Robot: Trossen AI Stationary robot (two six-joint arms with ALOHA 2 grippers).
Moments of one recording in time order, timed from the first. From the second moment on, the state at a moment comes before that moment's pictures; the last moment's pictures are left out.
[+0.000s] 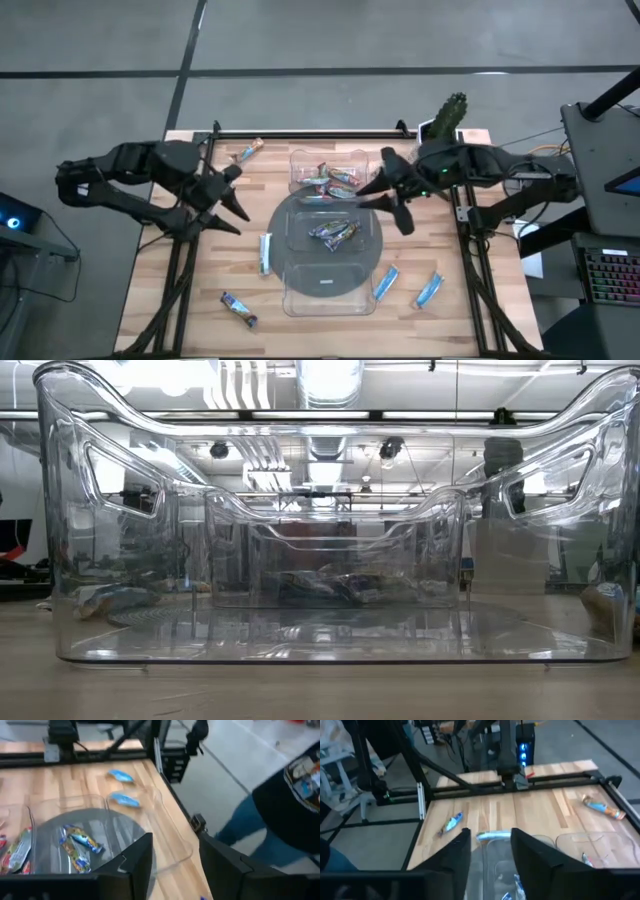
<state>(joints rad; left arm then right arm) -0.06 0.95 1.38 -0.92 0.39 0.01 0.08 1.28 1.50 -0.62 -0.08 0.20</state>
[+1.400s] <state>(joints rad) -0.65 1.38 1.38 -1.29 0.36 -0.28 0.11 1.22 1.50 -0.63 0.01 0.24</state>
